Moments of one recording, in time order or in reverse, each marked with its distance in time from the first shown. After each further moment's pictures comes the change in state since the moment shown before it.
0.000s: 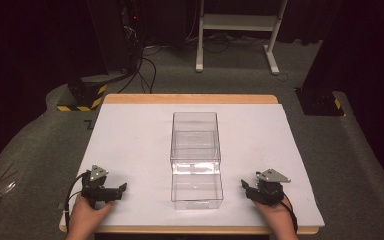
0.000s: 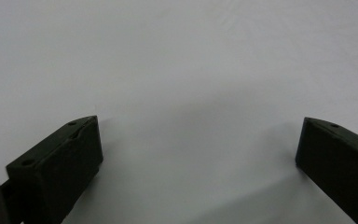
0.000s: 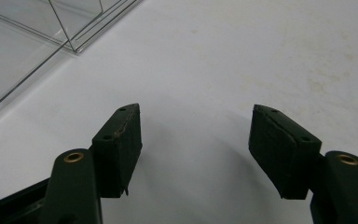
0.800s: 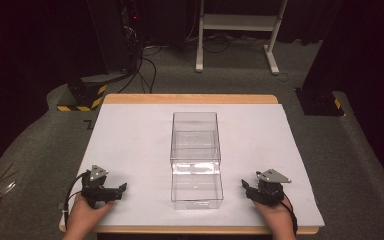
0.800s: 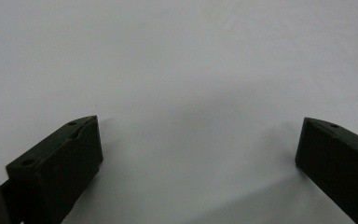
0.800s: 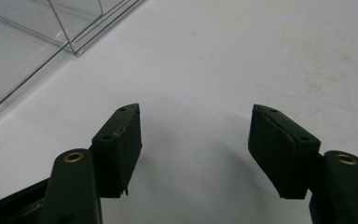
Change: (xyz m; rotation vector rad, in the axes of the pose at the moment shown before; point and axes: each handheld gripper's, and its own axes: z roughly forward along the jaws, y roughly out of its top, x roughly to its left) left arm 0.000 0.000 0.000 0.000 -0.002 0.000; right arm 0.000 0.000 -0.001 -0.008 -0.005 0.003
